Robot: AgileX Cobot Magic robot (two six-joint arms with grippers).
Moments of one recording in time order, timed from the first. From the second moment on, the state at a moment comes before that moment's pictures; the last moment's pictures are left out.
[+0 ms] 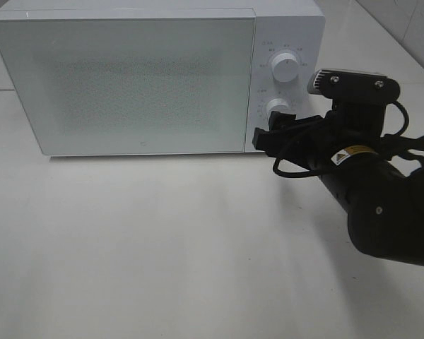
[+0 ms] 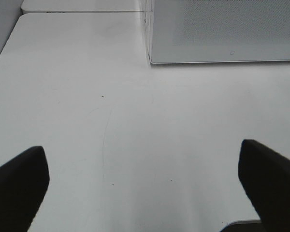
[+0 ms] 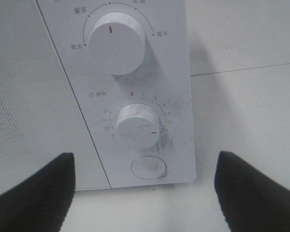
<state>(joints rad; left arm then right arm) -0.07 0.00 -0.50 -0.02 1.05 -0.01 0.72 1.77 -0.51 0.76 -1.08 -0.16</state>
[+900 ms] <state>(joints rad) -0.07 0.00 -0.50 -0.02 1.05 -0.01 0.64 2.06 -0.77 0.73 -1.13 -0.25</state>
